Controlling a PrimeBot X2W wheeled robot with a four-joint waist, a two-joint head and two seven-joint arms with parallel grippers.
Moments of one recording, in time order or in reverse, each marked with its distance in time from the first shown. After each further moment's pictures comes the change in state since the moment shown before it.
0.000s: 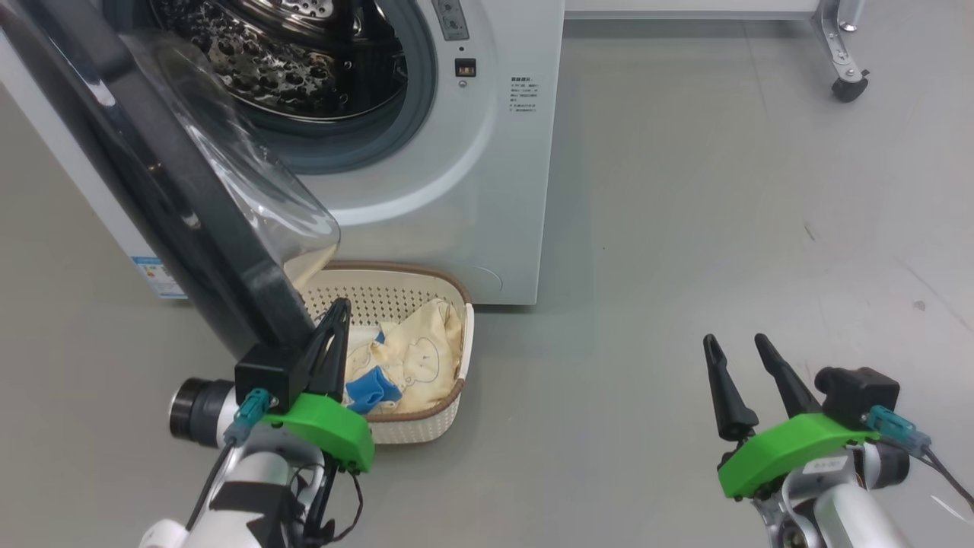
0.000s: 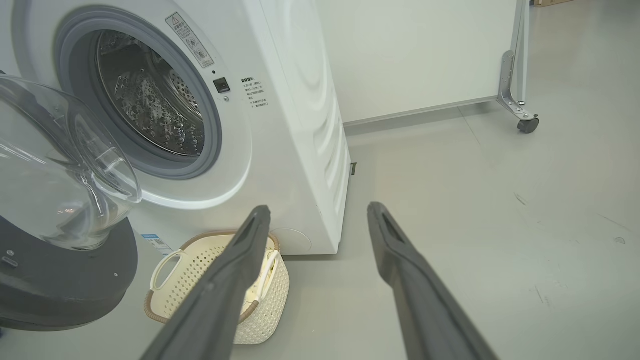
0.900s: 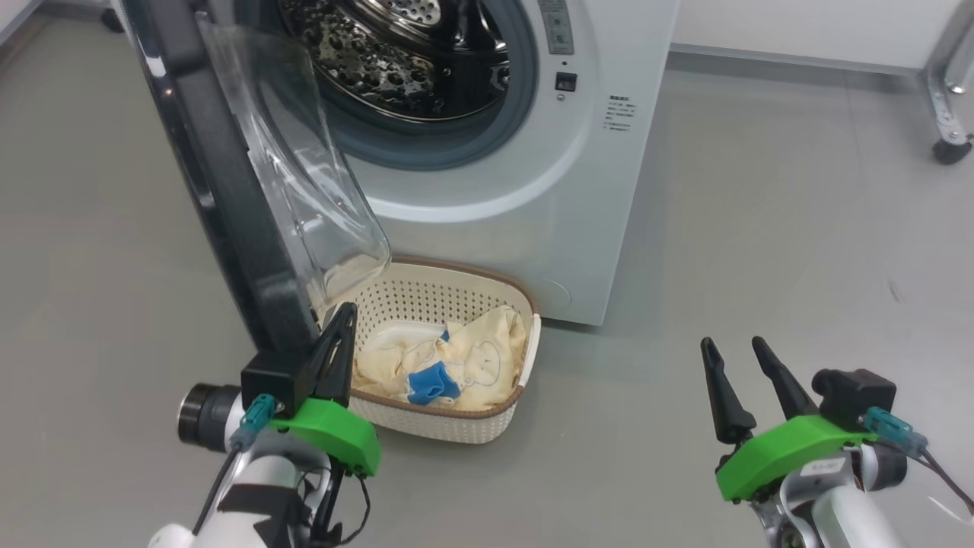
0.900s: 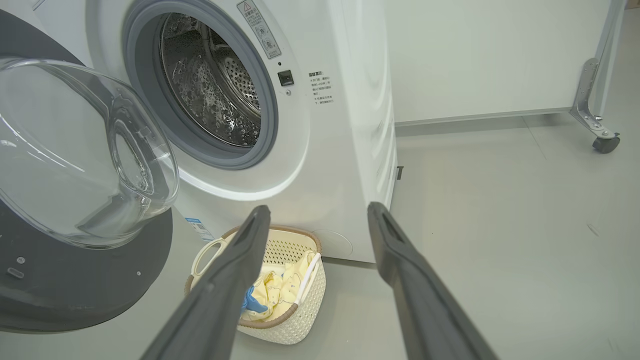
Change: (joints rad) left arm -0.007 -0.005 -0.026 0.033 -0.026 0.011 -0.027; right arm 0.003 0.000 0.002 0.001 0.000 0.000 0.005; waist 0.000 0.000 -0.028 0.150
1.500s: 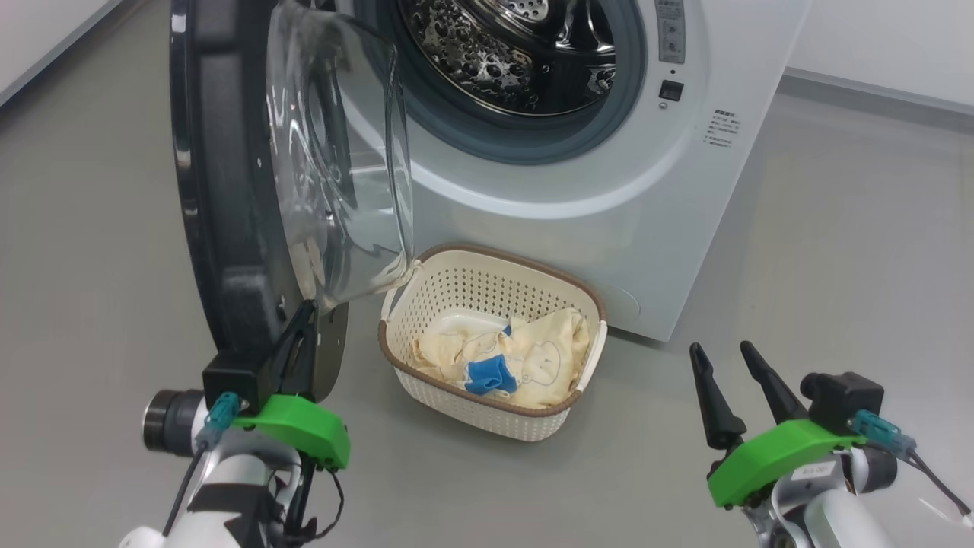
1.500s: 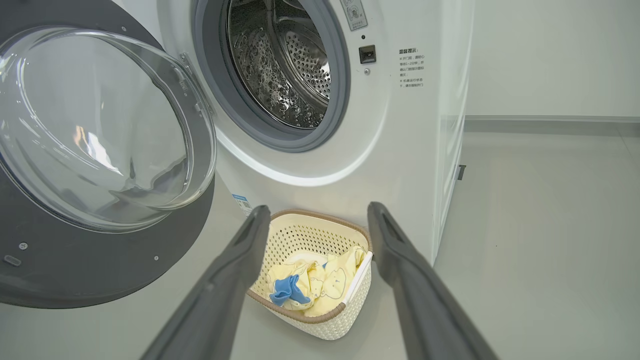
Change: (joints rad) left arm 0.002 0.035 0.030 0.005 -0.030 0.030 -0.008; right arm 0.003 0.001 0.028 -0.002 0.000 0.000 0.002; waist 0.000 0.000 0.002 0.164
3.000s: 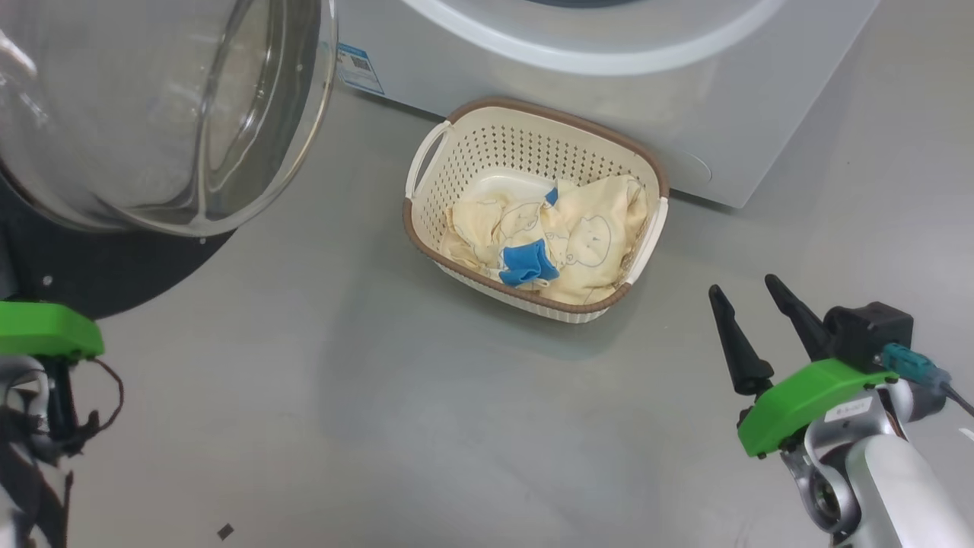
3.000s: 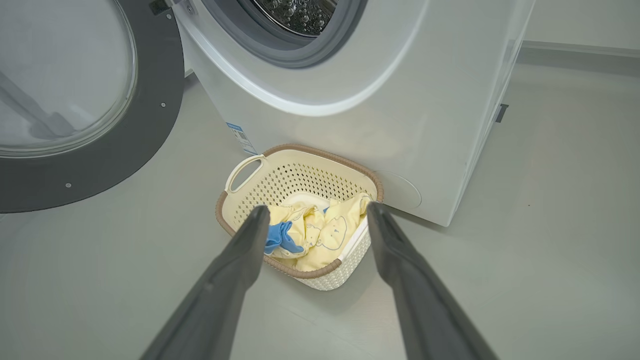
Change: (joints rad) left arm -0.110 0.212 0.367 -0.052 -0.087 0.028 -0.008; right arm -0.051 -0.082 -0.012 -0.176 -0.082 0.000 0.160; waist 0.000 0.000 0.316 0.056
